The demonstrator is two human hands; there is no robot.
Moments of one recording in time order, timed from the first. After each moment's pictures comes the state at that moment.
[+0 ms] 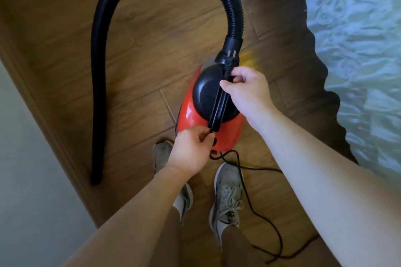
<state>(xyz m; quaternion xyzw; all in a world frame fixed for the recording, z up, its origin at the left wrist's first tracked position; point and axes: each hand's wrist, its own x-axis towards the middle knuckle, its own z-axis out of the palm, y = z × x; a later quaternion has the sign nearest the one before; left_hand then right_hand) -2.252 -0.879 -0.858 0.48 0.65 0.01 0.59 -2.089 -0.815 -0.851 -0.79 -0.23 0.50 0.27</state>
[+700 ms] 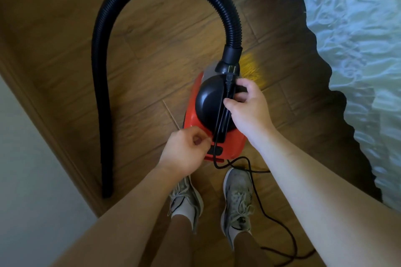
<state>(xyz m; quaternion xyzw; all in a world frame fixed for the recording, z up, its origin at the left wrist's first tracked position) -2.269 -0.835 -0.853 0.54 0.62 -0.07 0.56 -2.095 -0.825 -0.858 -0.79 -0.18 0.51 0.30</state>
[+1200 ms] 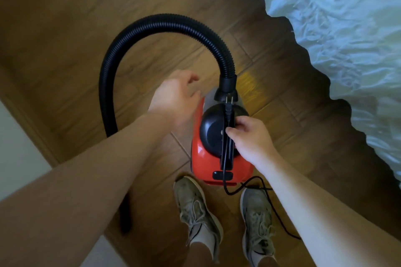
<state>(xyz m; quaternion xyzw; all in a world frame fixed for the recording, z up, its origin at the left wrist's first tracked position) -2.224 -0.669 -0.838 0.76 0.52 -0.04 0.39 -2.091 -0.824 -0.857 -0.77 -0.18 0.55 0.27</state>
